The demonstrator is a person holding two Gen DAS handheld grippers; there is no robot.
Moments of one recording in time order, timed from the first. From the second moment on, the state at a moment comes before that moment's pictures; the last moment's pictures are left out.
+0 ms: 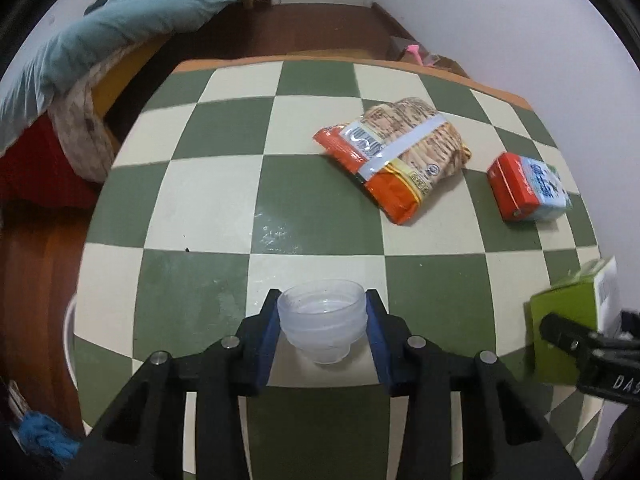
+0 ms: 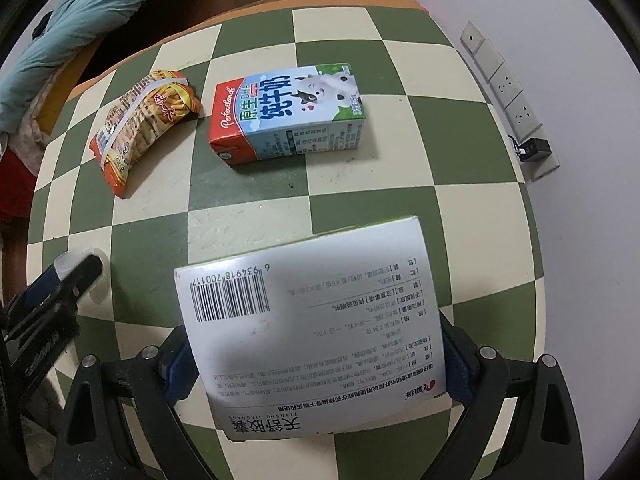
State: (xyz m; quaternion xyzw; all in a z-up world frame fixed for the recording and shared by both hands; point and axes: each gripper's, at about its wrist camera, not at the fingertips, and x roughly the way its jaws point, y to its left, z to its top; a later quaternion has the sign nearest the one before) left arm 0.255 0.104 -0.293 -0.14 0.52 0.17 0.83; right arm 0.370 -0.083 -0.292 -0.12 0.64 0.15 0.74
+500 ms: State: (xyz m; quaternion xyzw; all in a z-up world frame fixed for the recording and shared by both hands) left arm 0.151 0.163 -0.169 -0.16 0.41 0.22 0.87; right arm 0.326 -0.013 -0.191 -0.12 0.56 0.27 0.77
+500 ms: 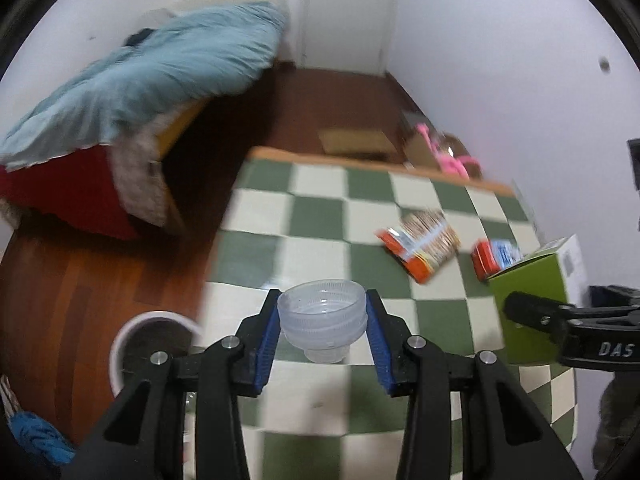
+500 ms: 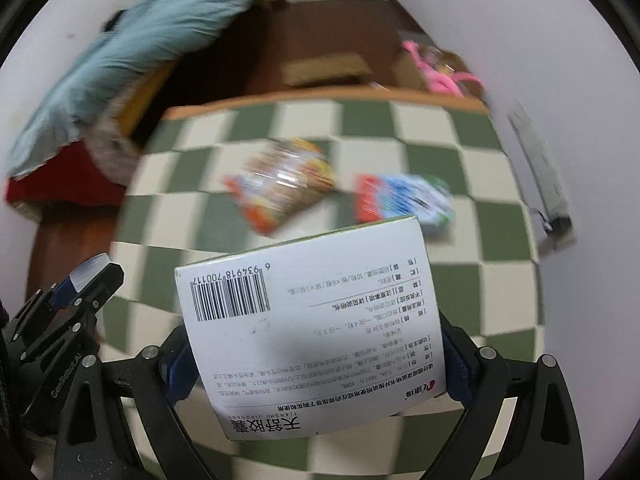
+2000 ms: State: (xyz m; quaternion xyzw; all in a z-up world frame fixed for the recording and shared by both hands) left arm -0.091 0.368 -0.254 -0.28 0.46 0.45 0.72; right arm 0.111 0.324 -0.307 -0.34 0.60 0.38 0.62
